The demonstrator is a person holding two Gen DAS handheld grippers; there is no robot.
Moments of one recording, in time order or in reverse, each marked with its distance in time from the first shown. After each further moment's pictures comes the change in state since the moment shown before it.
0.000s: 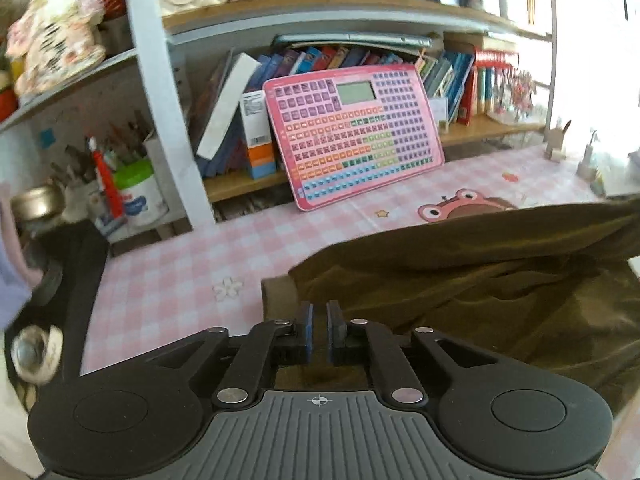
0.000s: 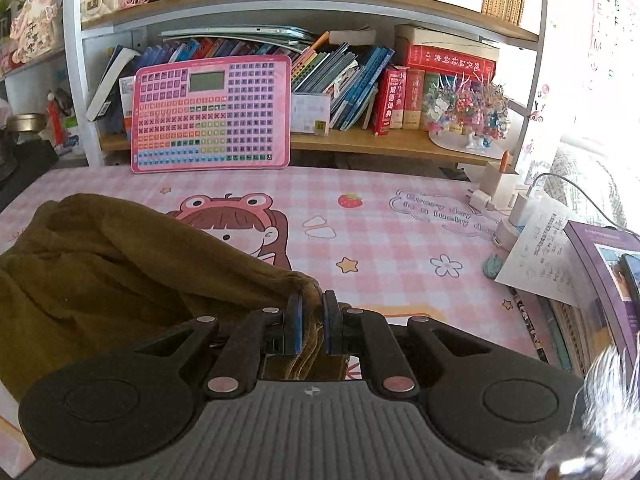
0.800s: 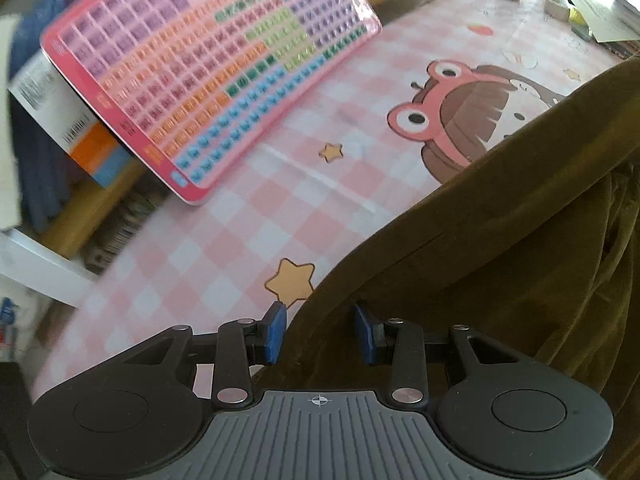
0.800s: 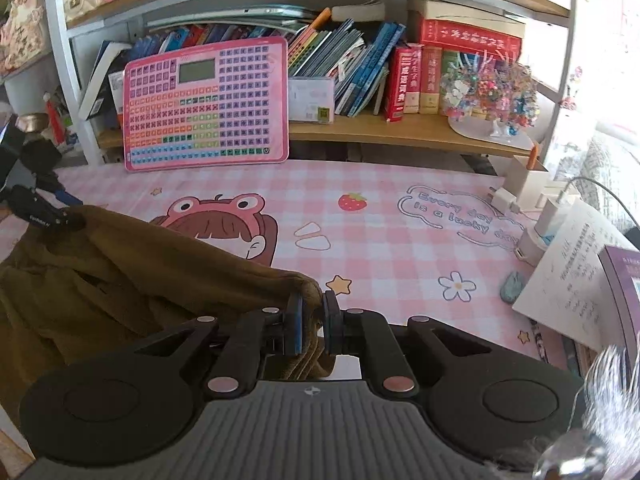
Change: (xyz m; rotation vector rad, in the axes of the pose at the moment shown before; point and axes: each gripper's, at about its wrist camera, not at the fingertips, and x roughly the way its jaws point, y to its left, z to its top) left arm 0.195 -0.022 0.064 0.390 0.379 -0.208; right arm 0.055 -0.043 0.037 -0.004 0.082 0.087
